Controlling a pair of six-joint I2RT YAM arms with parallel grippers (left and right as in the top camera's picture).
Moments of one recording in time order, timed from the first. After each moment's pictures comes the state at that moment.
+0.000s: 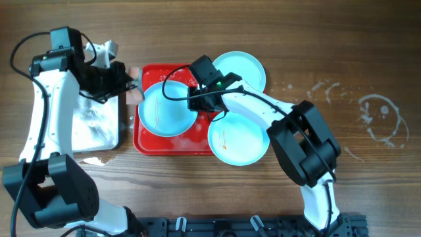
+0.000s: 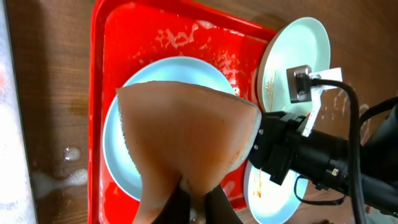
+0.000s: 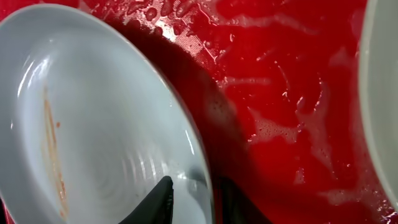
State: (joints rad) left arm 0.18 1.71 1.44 -1.06 0.56 -0.04; right arm 0.66 2.15 1.49 -0.49 -0.20 0.67
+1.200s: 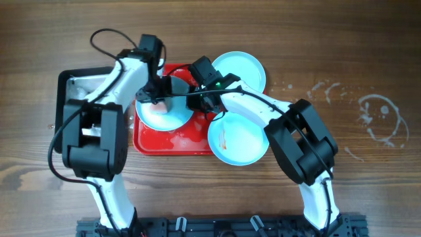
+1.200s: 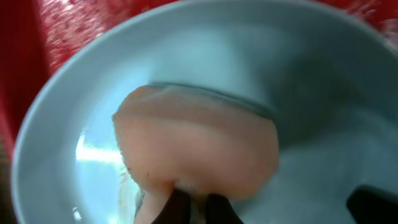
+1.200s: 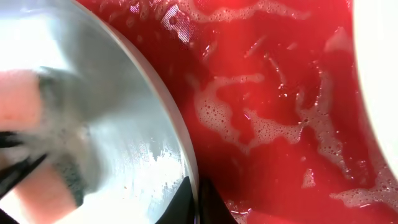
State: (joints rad) left arm -0.15 2.04 1.44 -0.89 0.05 -0.24; right arm 0.66 2.17 1.49 -0.47 -0.21 0.80
